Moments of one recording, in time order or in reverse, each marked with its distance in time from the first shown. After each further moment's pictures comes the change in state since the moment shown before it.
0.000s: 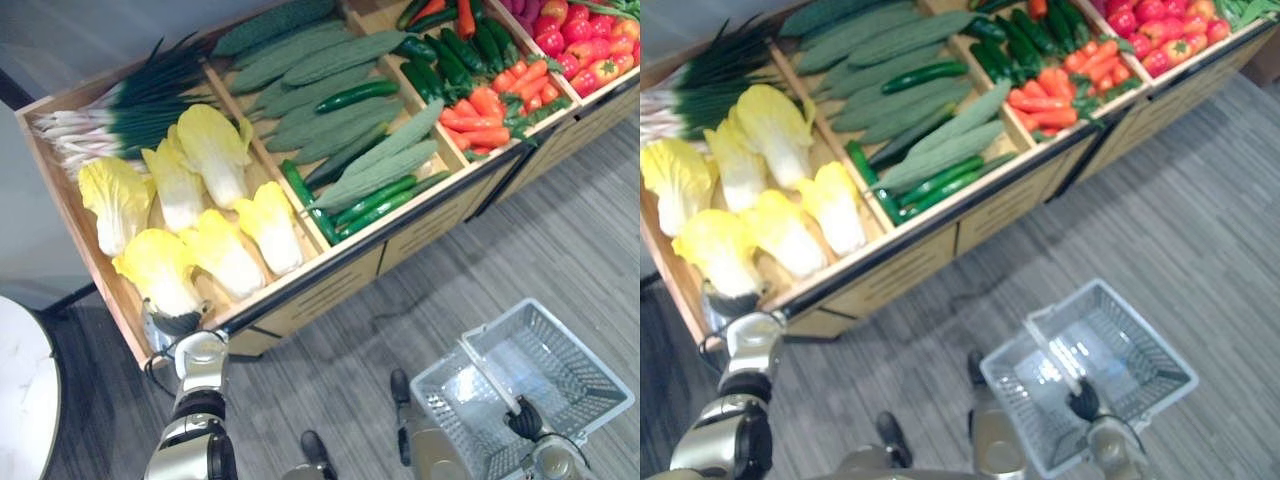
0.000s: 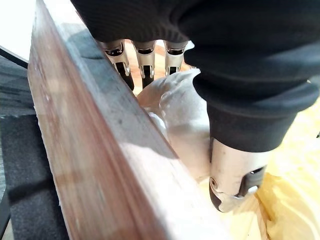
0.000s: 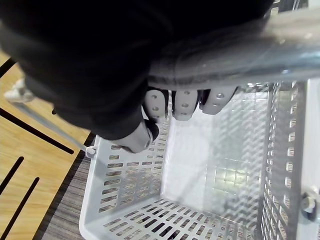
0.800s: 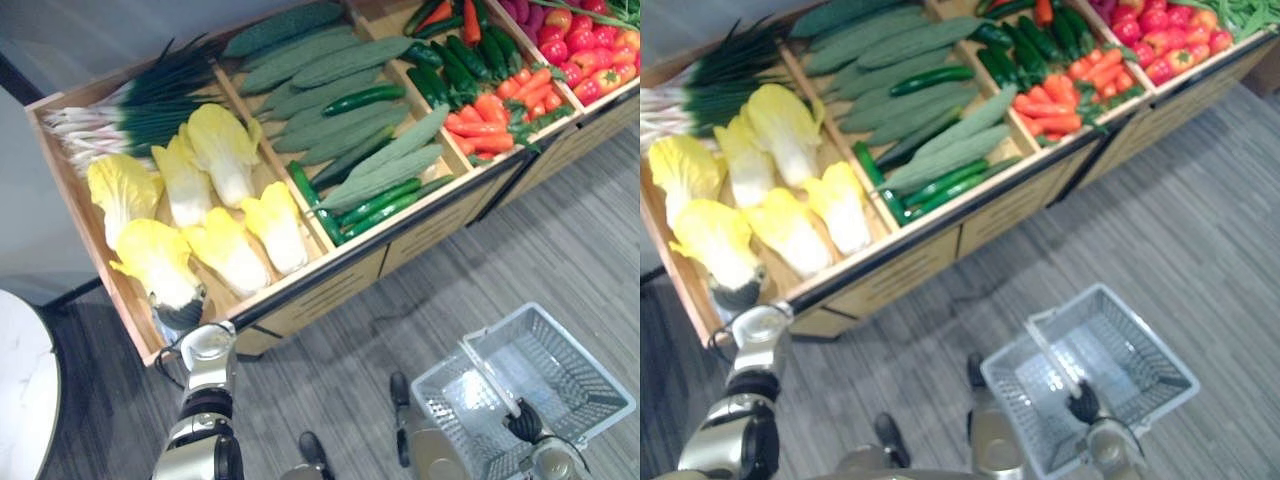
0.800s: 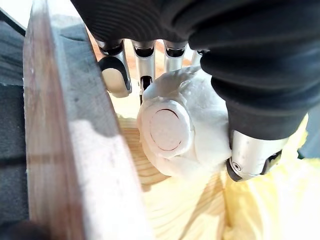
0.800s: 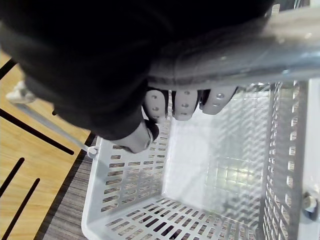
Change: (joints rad) left arm 0.026 -0.063 -0.020 -0.126 -0.122 -0.065 0.000; right arm 0.003 0.016 -0.038 0.022 0.019 0.003 0.001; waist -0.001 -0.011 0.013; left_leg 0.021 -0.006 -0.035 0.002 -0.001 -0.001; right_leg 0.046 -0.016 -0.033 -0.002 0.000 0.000
